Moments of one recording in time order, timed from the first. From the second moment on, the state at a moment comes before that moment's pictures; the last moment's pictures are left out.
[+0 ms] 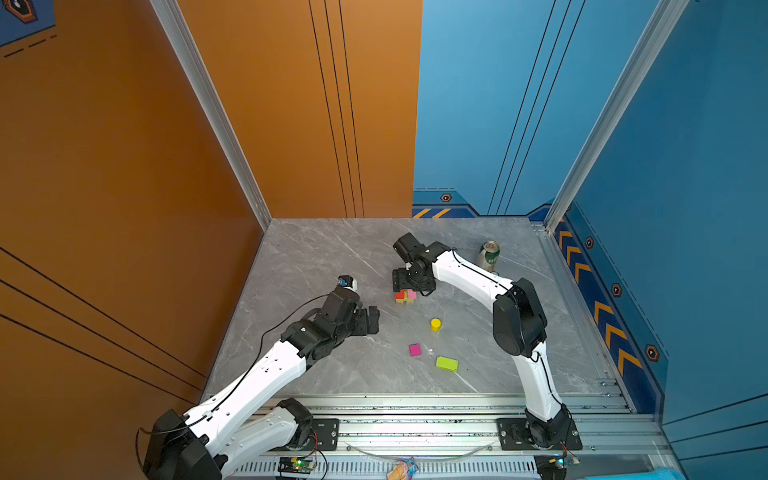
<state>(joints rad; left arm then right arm) -0.60 1.01 0.75 -0.51 -0.14 -0.55 0.69 2.19 1.92 -0.93 0.04 0.58</state>
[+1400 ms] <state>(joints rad) -0.58 1.00 0.74 -0.51 -0.14 -0.55 0.69 2.26 1.98 -0.93 -0.01 0.58</state>
